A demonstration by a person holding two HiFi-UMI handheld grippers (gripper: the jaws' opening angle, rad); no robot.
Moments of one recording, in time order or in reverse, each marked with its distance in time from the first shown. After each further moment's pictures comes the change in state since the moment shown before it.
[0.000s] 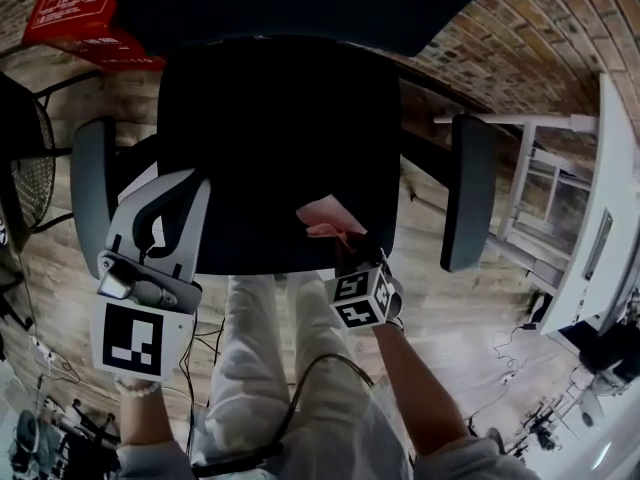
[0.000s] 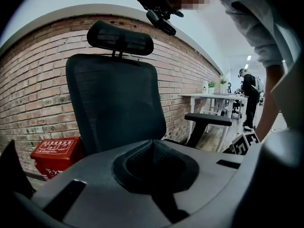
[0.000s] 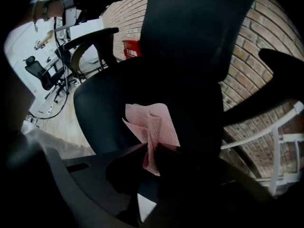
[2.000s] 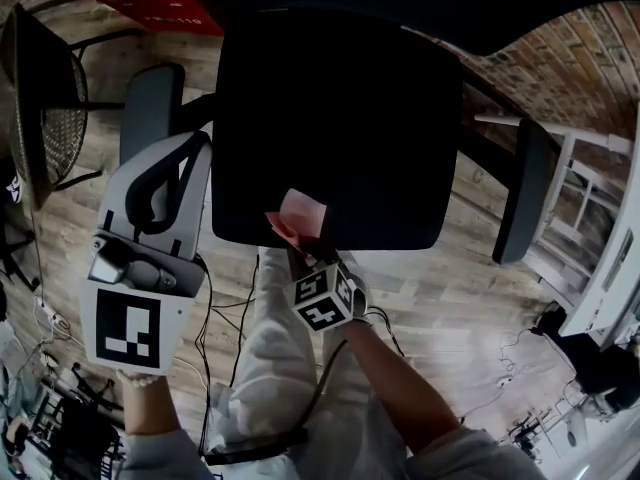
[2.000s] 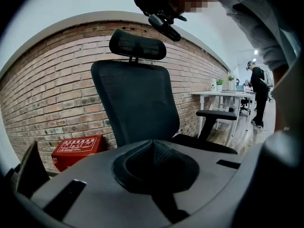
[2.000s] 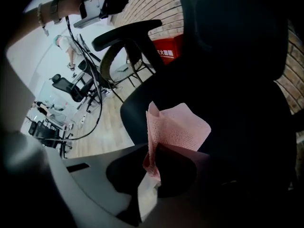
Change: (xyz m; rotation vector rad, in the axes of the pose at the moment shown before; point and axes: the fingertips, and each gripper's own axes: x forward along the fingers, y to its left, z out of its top) left arm -0.067 0.072 -0.023 0.007 0.011 0.116; right arm 0.020 0.209 0.065 -0.011 -0.017 0.368
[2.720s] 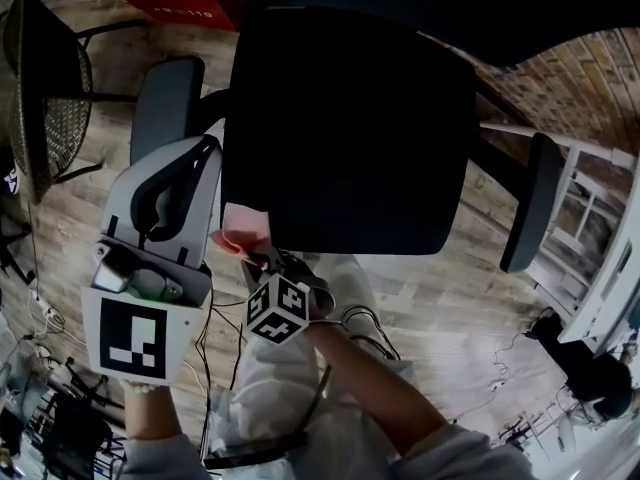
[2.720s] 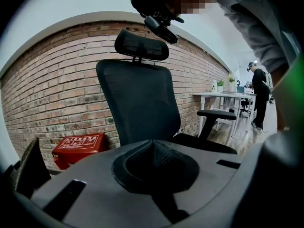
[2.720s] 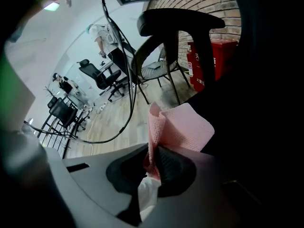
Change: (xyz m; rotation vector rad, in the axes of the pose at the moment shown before) left arm -0.010 0.016 -0.015 -0.013 0.001 -0.007; right arm 0.040 0.102 0.049 -0.294 0.001 0.182
